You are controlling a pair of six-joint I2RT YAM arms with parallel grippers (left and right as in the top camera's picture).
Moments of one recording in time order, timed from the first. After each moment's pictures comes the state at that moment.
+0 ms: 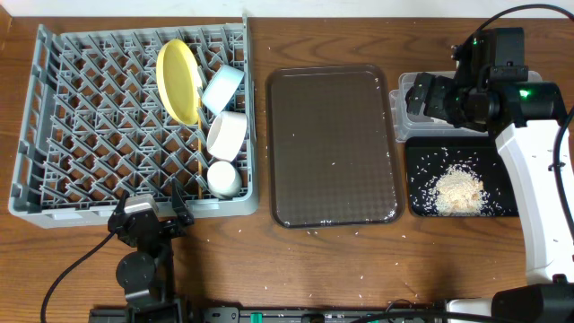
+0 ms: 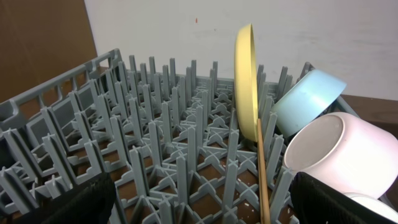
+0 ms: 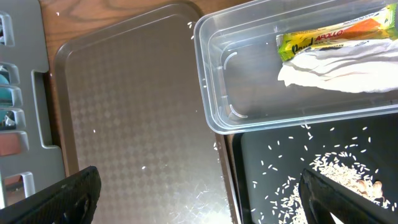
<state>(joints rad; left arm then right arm) 0.21 0.01 0.02 -0.11 0.01 -0.03 0.05 1.56 1.54 -1.01 -0.13 0.32</state>
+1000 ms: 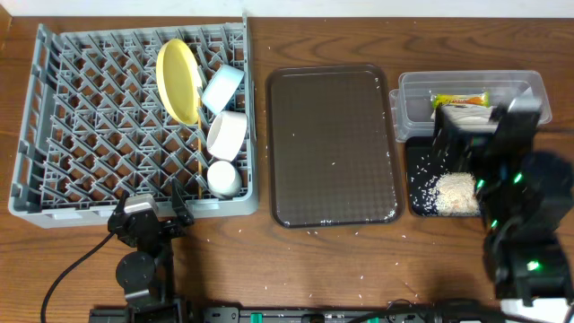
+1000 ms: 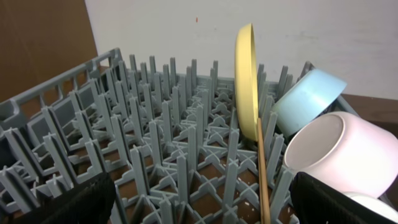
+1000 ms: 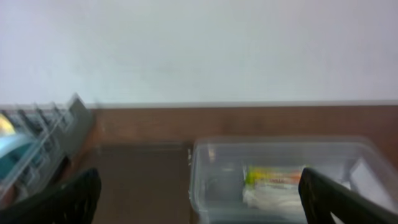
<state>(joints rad) 0.21 0.01 0.02 -0.12 0.00 -0.03 0.05 0.76 0.76 -0.21 -0.05 0.11</state>
